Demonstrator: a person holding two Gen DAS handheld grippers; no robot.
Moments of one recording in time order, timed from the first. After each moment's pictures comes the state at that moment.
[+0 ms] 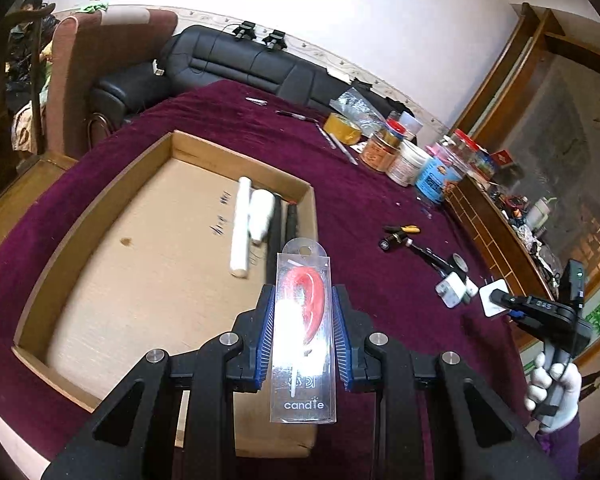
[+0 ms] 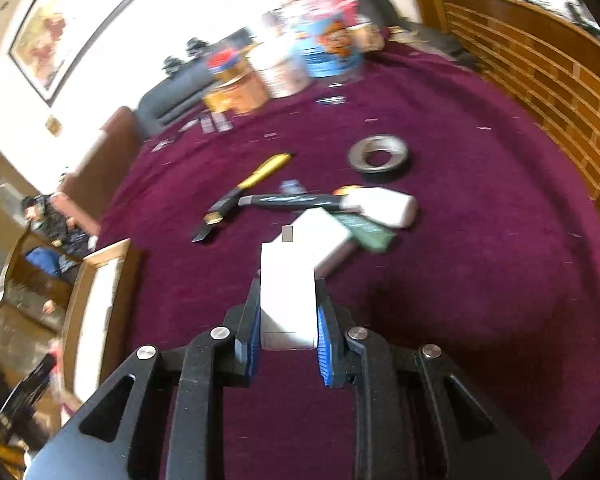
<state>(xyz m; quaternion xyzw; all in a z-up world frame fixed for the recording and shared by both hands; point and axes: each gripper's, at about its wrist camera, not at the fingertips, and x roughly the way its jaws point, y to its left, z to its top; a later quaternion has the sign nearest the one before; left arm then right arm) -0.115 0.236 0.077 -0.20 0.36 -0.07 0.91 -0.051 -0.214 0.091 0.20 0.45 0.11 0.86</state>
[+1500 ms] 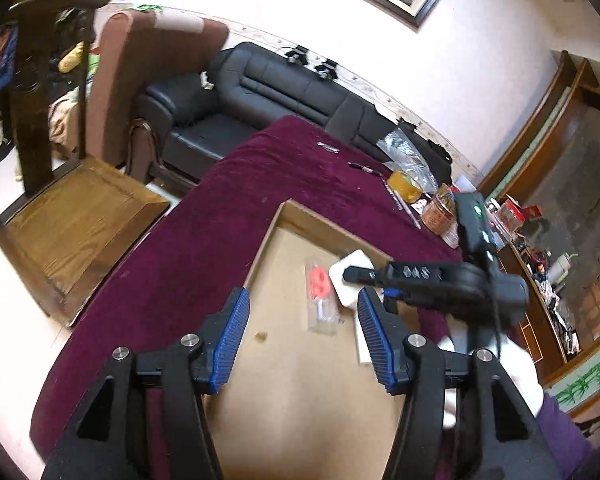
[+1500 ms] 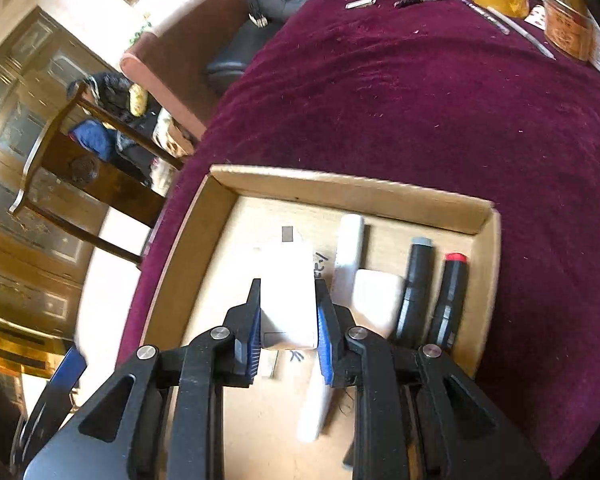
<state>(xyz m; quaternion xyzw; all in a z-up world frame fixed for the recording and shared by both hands) -0.098 0.373 0.077 -0.25 0.34 -0.01 0.91 0.068 0.153 0.044 0.09 0.57 0.28 0.77</state>
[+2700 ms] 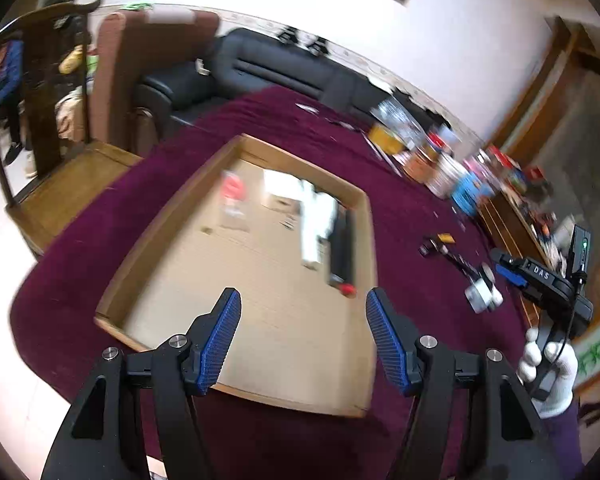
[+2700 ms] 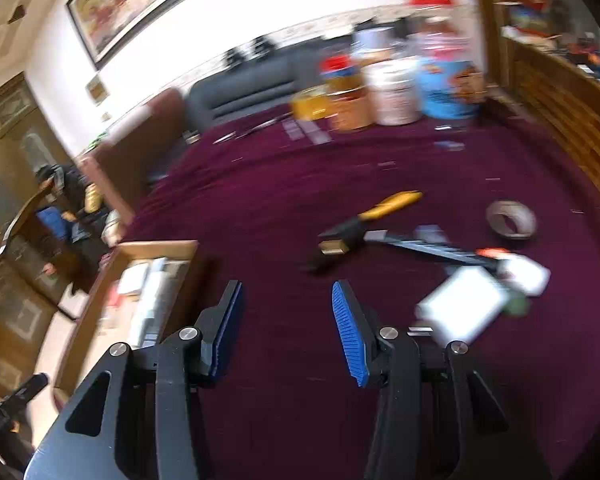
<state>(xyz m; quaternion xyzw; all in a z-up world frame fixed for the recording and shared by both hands) -0.153 0.258 0.080 -0.20 0.38 -0.02 0.90 -0.025 -0.141 0.107 0.13 0.39 0.12 0.90</state>
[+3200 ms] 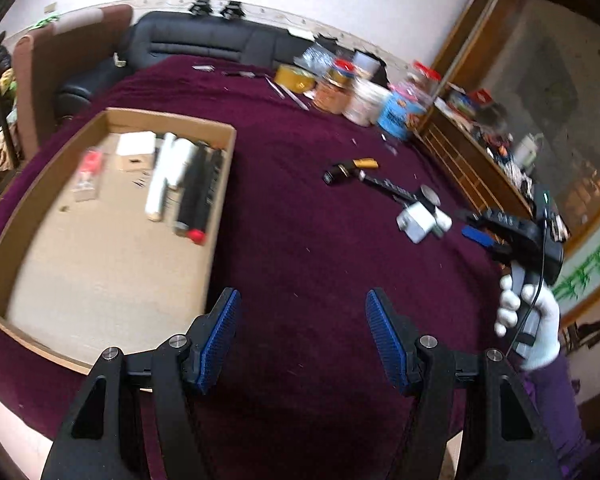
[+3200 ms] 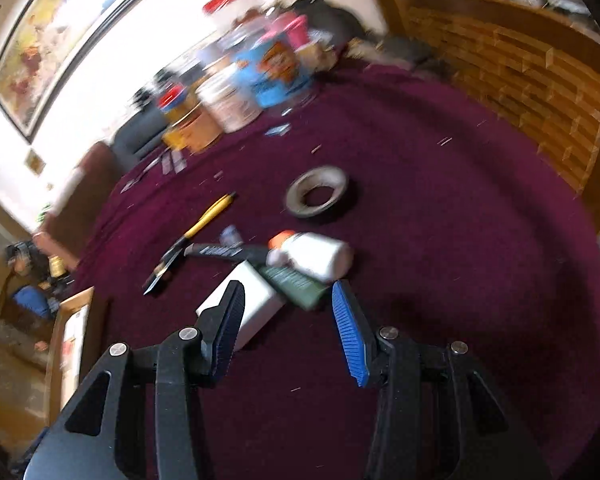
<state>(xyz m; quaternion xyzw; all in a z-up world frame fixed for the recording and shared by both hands) -0.140 0.134 0.075 -0.13 0.42 -0.12 0.89 -0.020 -0.271 0.061 0.25 0.43 0.08 0.86</state>
